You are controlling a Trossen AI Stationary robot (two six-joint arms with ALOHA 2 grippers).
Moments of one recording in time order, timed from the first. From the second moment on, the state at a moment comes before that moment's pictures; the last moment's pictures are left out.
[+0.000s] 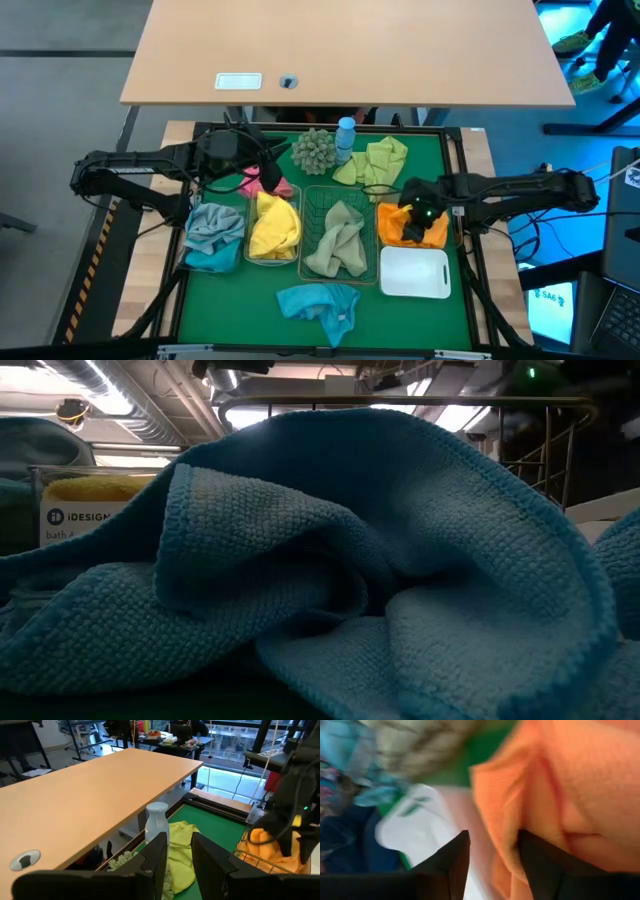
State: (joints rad) left arm 0.07 1.10 1.11 -0.30 -0.54 -0.18; right arm -0.07 1.01 0.60 -0.72 -0.47 0.65
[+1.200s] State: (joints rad) left arm 0.07 1.10 1.11 -0.30 -0.53 -0.18; right arm -0.45 1.21 1.07 -0.79 0.26 0.20
